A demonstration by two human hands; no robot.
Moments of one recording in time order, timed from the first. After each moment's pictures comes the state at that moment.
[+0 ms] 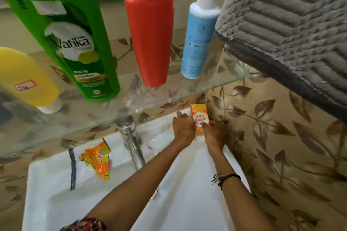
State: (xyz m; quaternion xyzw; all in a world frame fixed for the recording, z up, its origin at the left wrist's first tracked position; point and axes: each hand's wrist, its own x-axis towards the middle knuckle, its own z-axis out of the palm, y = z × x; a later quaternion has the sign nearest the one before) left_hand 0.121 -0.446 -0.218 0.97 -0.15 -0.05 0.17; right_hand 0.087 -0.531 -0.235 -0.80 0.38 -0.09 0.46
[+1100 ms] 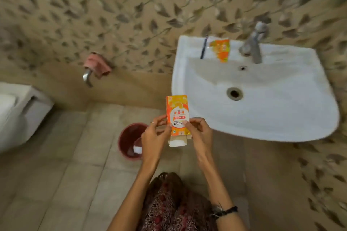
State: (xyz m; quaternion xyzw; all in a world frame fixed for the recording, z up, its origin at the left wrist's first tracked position) left_hand -0.351 -0.129 -0.211 0.71 0.31 0.11 0.62; right_hand -0.298 -0.239 -0.233 -0.66 0.09 0.15 0.73
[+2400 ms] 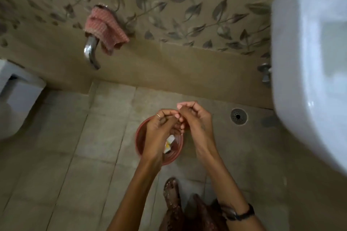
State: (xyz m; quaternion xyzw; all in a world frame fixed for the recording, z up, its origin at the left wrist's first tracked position) left_hand -0.277 0.095 -0.388 0.53 0.32 0.05 0.79; right_hand -0.225 0.016 -0.376 -0.62 0.08 0.25 0.74
